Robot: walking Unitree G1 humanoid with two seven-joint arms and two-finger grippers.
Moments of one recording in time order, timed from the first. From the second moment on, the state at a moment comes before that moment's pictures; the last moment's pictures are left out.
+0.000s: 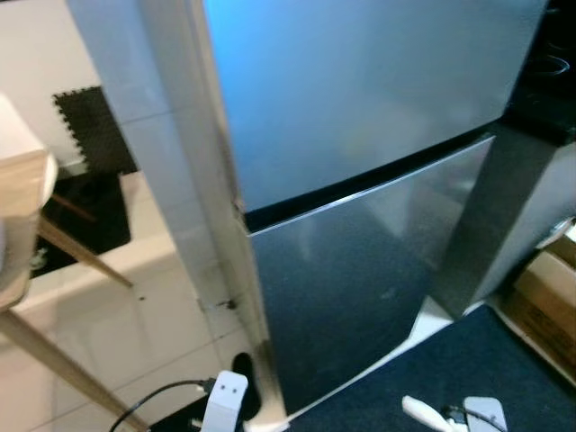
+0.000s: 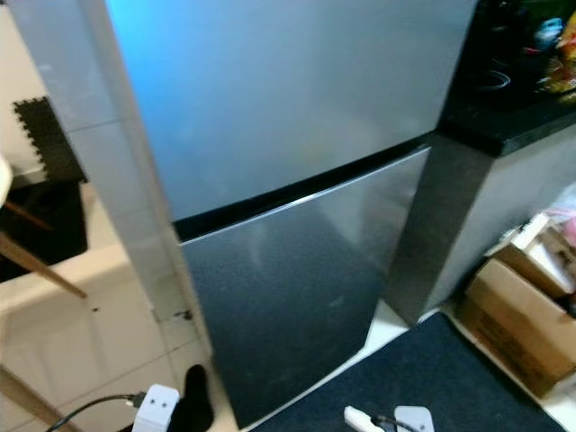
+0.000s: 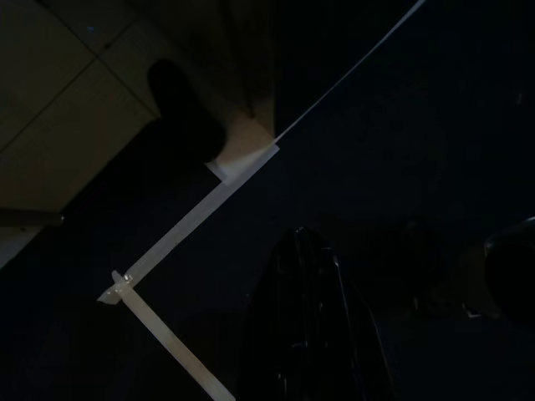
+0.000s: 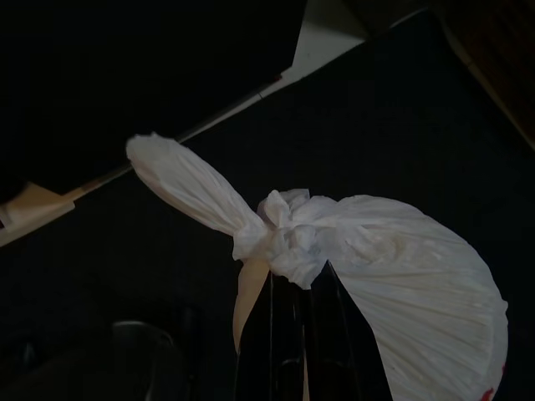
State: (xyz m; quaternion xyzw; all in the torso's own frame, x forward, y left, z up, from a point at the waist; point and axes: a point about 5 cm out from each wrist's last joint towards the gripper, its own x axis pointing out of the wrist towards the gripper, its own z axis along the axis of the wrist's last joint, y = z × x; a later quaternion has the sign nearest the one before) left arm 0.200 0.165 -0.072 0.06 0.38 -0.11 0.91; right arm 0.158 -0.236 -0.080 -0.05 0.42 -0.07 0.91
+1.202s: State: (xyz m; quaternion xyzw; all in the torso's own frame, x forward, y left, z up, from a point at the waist) left arm 0.265 0.154 -0.011 0.04 0.19 -0.15 0.97; right arm 0.158 -0.225 -0.082 -0.04 0.42 -0.06 0.91
